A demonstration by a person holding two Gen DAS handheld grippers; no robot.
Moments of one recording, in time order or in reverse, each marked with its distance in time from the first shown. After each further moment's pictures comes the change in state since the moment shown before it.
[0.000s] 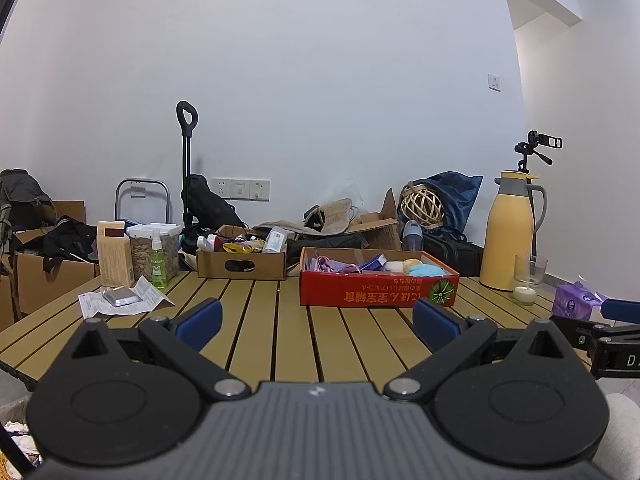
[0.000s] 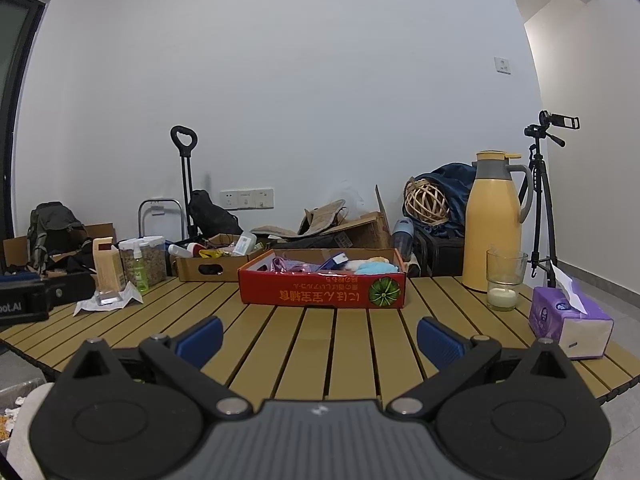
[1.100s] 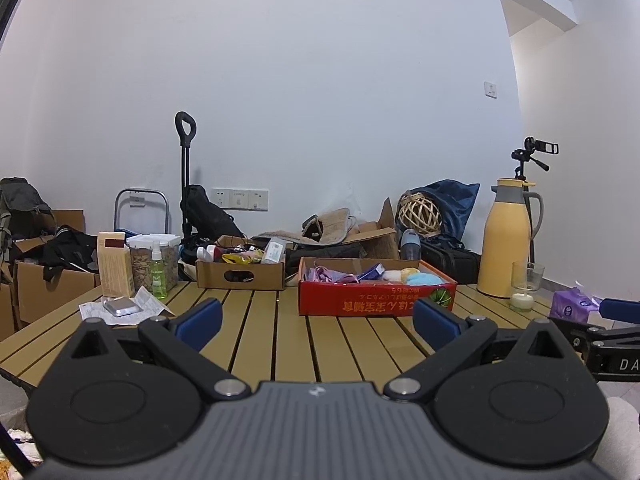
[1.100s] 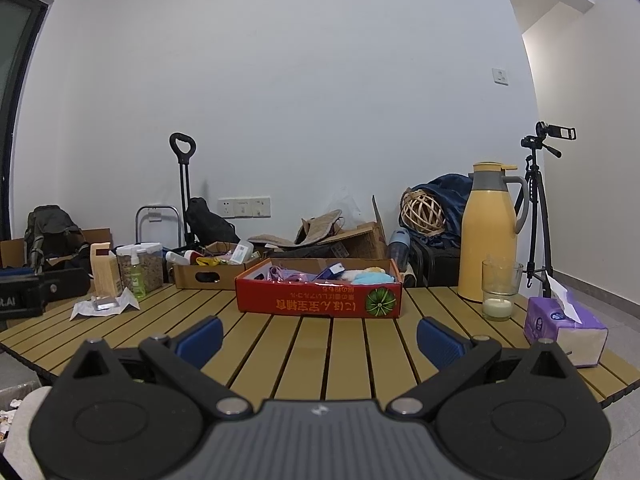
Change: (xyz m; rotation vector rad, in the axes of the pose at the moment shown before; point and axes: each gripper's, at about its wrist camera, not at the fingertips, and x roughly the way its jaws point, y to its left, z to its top) left arm -0.005 0.003 0.008 0.006 -0.030 -0.012; right arm -0.006 0.004 -0.001 -0.016 -0.036 -0.016
